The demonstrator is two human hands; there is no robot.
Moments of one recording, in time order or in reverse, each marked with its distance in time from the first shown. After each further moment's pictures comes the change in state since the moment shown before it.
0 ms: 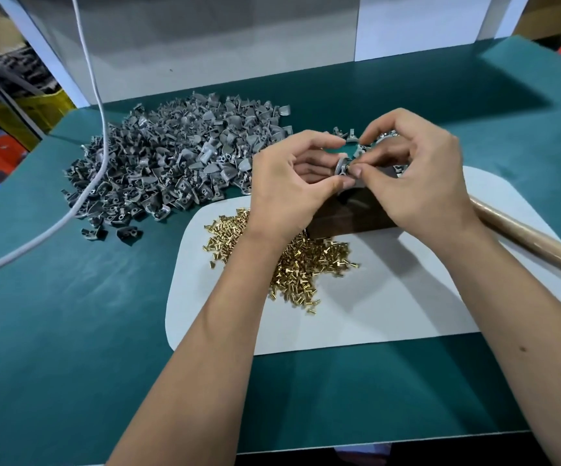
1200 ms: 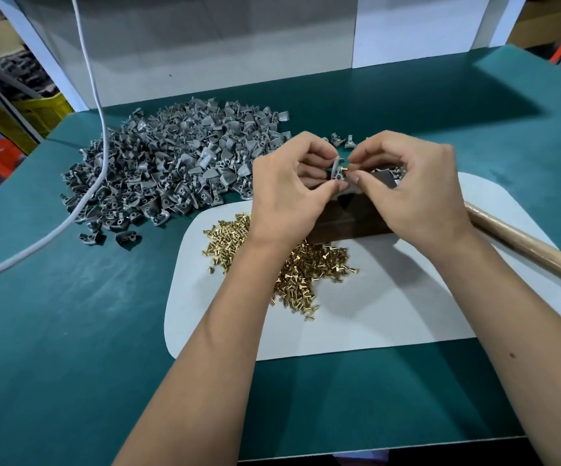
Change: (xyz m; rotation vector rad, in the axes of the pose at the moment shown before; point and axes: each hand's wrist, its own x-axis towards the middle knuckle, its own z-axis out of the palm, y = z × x) left_hand 0.002 -0.002 0.003 0.164 0.058 0.086; right_hand -0.001 0.000 -0.001 -0.101 -0.008 -0.116
